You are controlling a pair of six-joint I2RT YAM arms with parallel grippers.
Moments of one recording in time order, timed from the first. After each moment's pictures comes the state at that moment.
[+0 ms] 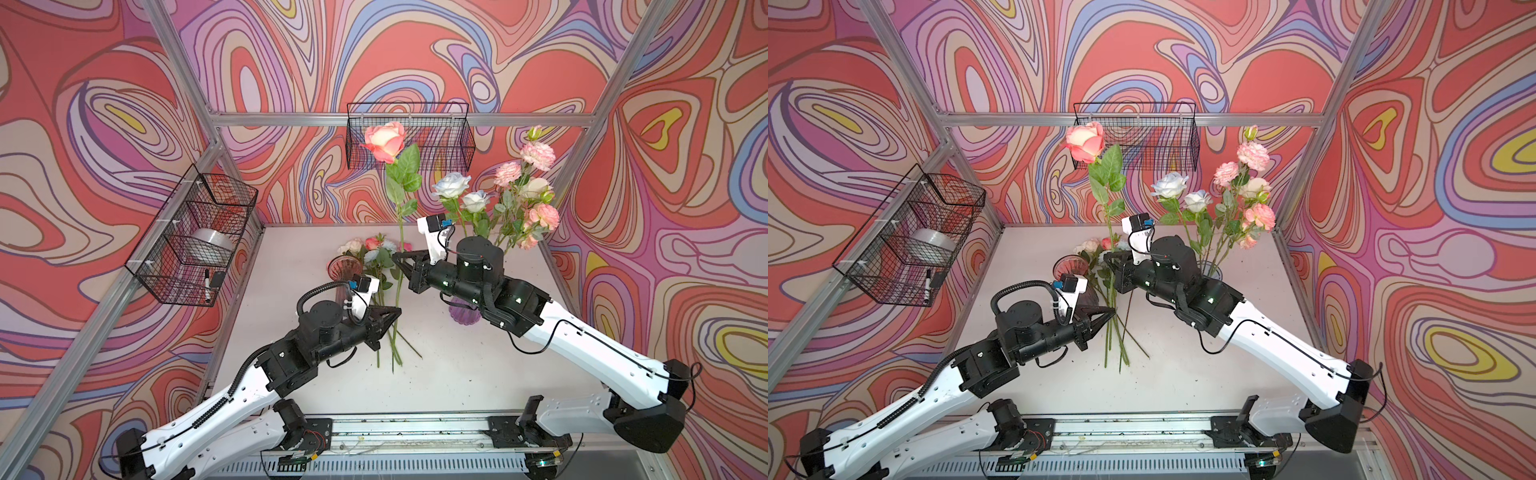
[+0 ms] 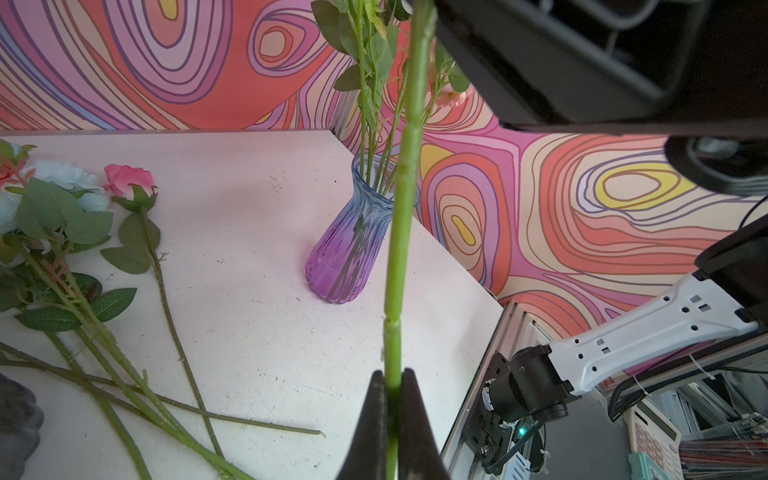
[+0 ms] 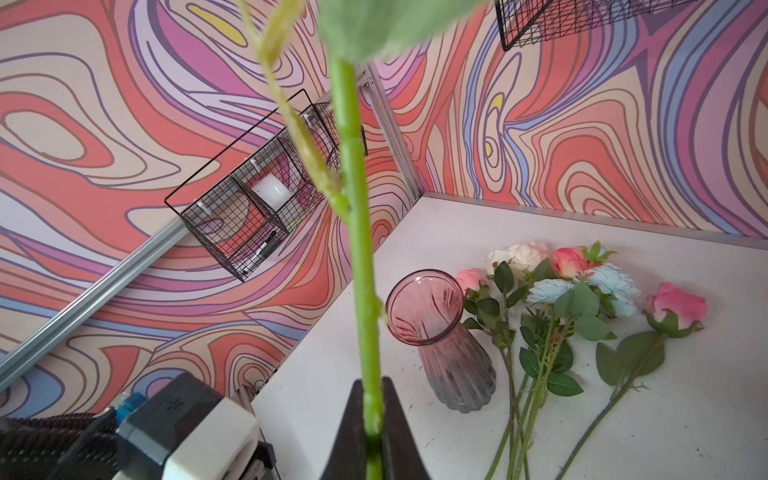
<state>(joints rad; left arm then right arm) -0.87 0.82 0.77 -0.16 0.11 -0.48 0.89 1.31 1.42 -0.28 -0.03 0.46</state>
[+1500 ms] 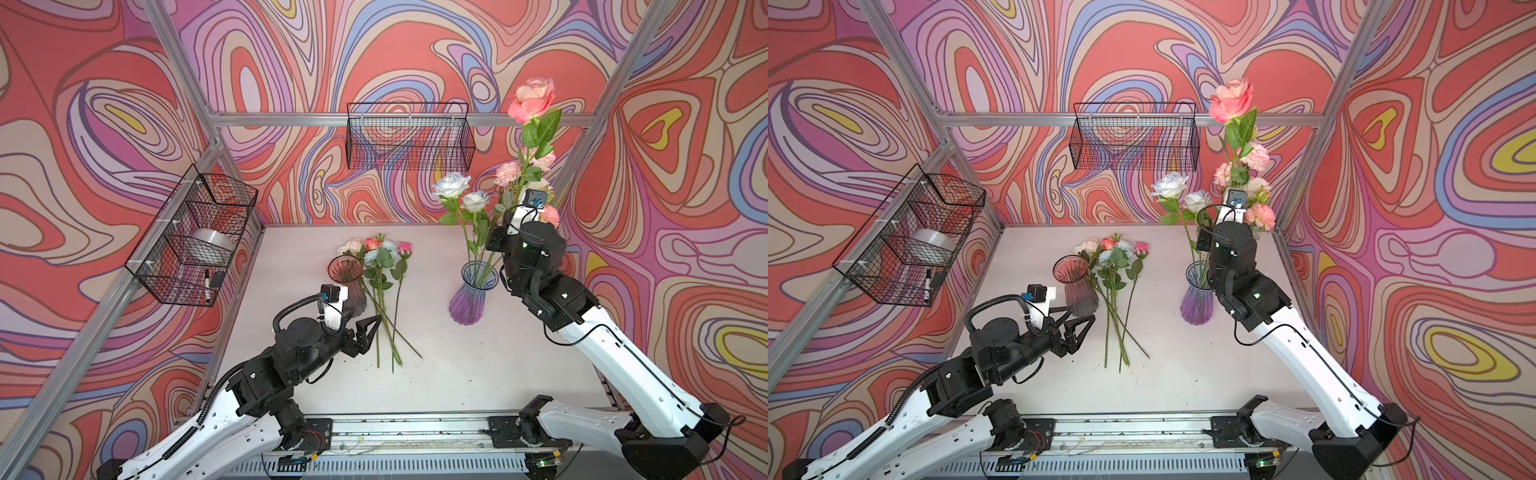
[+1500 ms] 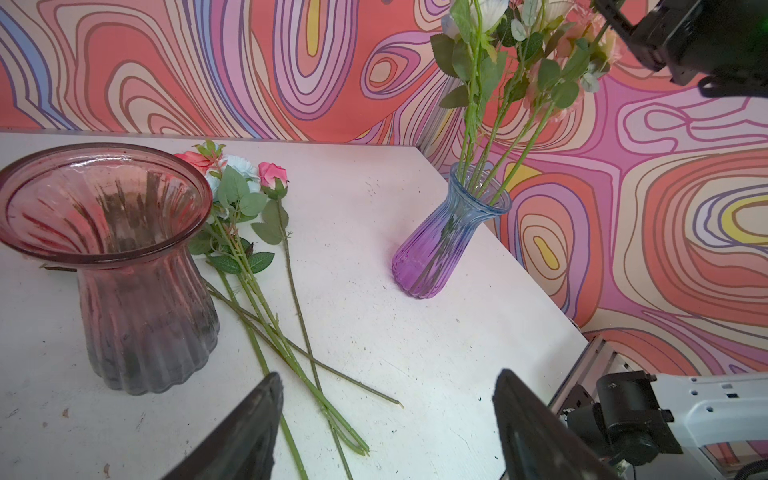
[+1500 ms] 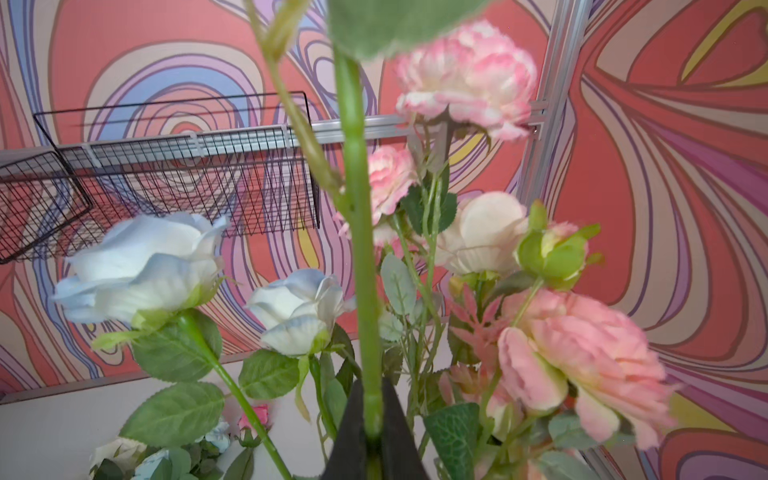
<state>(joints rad) -0.87 0.61 0.73 -0.39 -0.15 -0.48 0.55 1.16 1.31 -0.26 0.70 0.15</state>
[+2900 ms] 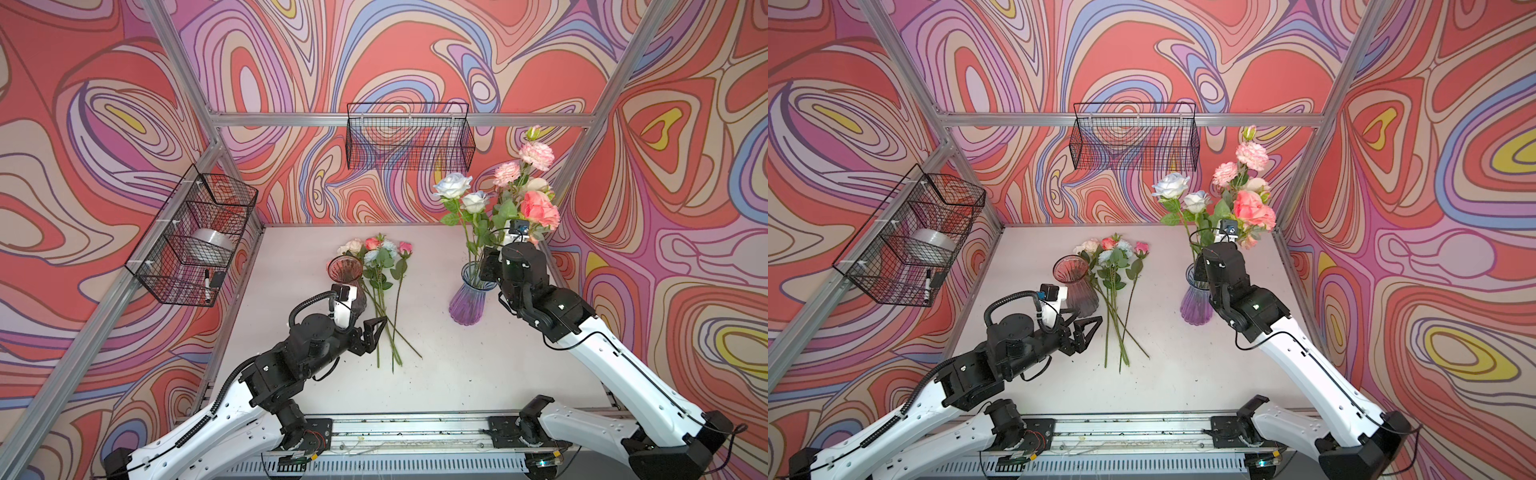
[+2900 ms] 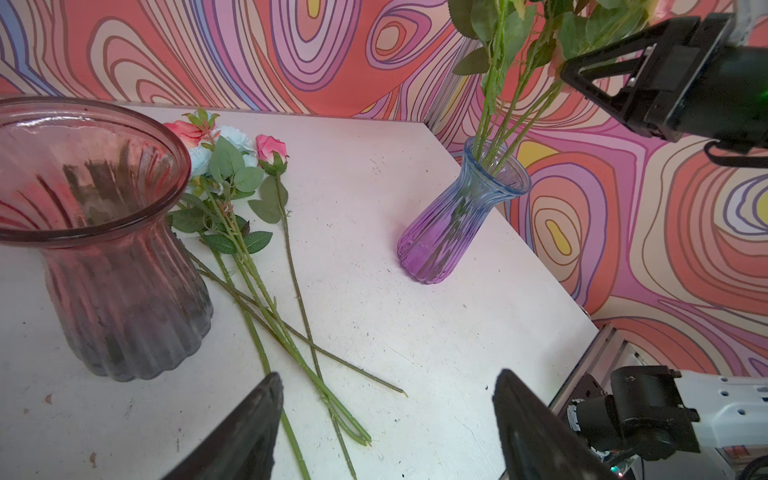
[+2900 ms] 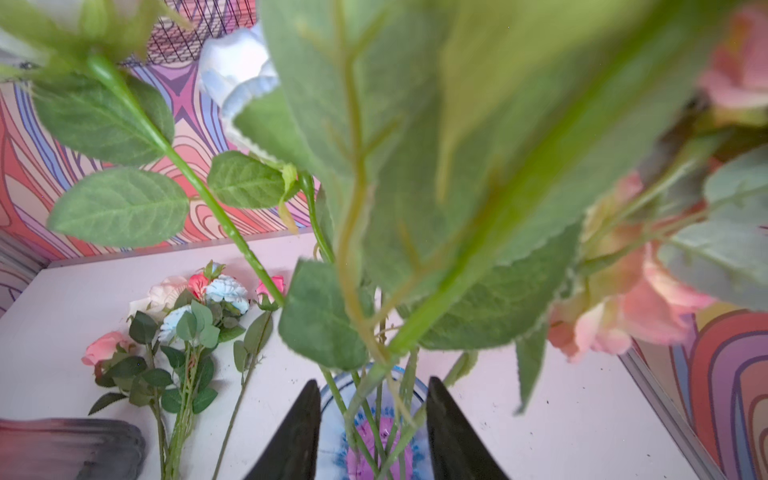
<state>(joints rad) -0.87 0.68 0.71 -0.36 -0.14 -0.50 0.54 1.07 1.19 -0.56 0.55 0.36</state>
